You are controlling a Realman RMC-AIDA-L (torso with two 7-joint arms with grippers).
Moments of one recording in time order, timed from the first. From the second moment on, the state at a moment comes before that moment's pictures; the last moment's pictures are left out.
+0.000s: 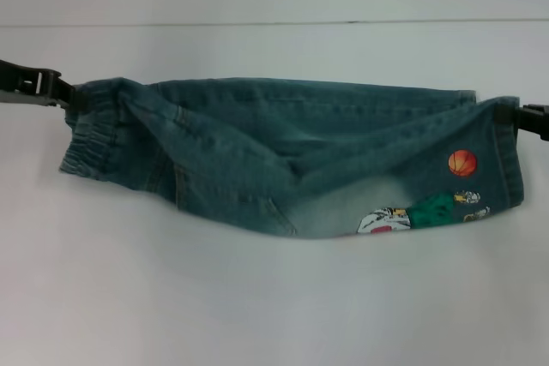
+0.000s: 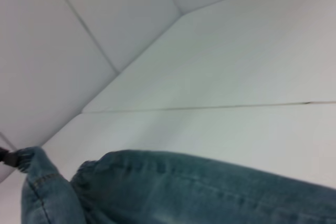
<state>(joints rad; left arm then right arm) -0.81 -1.93 0.49 0.88 2.67 1.59 -2.35 0.57 1.88 -0.34 -0.45 -2.20 -1.48 1.66</state>
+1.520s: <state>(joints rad) -0.78 -1.95 0.50 0.80 2.70 1.29 -2.35 0.69 1.97 -0.36 -0.43 -2.14 -1.09 1.63</state>
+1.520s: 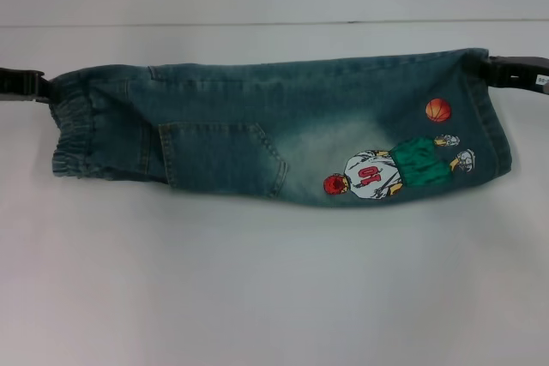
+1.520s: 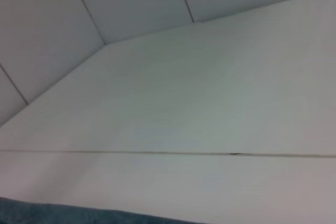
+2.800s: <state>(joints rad) -0.76 -2.00 0.62 0.76 2.70 1.07 -2.34 0.73 2.04 -0.42 -0.43 -2.13 -0.89 1.58</state>
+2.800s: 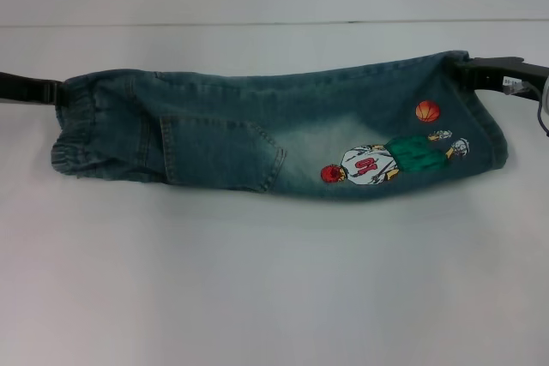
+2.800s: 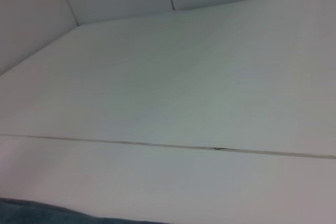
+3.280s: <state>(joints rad) -0.77 -2.01 0.63 0.77 2.69 1.10 -2.35 0.76 2.05 -0.48 -0.43 -2.13 -0.87 1.61</state>
